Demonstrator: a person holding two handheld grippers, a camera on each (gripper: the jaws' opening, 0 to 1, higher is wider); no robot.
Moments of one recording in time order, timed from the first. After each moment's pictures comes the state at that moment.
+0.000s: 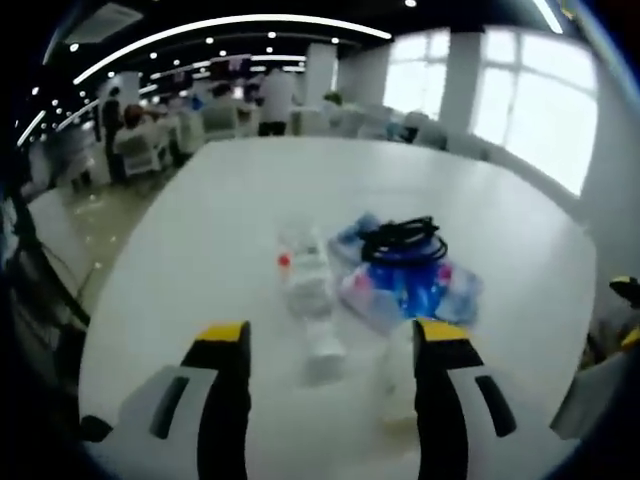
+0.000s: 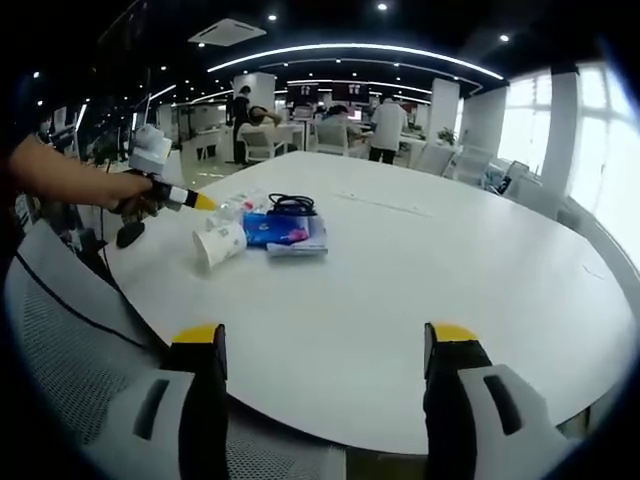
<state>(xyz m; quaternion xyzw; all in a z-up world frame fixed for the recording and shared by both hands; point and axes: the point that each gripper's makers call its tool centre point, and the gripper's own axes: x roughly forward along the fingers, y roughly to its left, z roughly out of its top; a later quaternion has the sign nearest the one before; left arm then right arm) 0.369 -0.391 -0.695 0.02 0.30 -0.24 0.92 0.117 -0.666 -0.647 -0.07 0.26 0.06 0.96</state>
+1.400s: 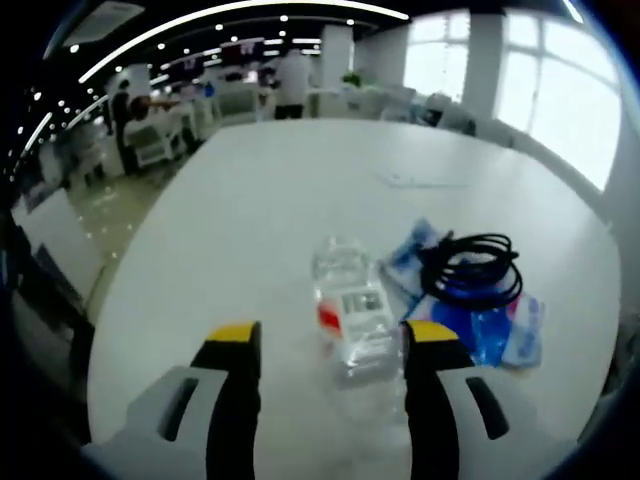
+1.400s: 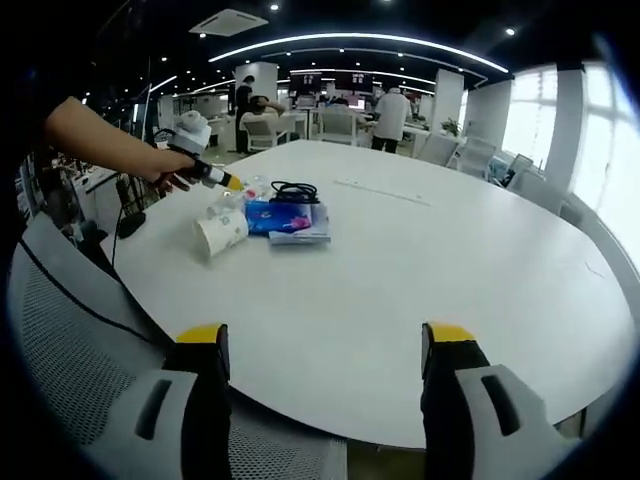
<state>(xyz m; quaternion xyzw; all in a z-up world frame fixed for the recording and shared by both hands) 0.451 -0.395 -0.721 0.05 0.34 -0.21 0.92 0.113 -0.666 -0.657 -0.07 0.29 0.07 0.95</state>
